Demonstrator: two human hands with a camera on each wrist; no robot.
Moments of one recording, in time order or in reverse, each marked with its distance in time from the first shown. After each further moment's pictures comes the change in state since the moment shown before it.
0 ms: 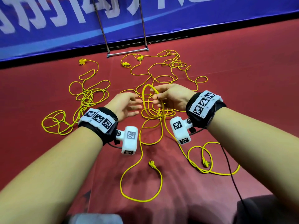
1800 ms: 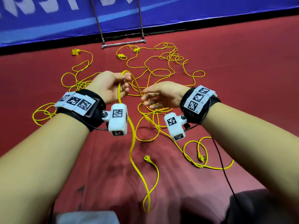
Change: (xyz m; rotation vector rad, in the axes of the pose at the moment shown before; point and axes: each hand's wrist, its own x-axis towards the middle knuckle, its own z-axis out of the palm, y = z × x) left_hand 0.005 0.033 -0.025 -0.251 -0.120 0.041; right_hand 0.004 0.002 0.018 -0.065 -0.097 0.164
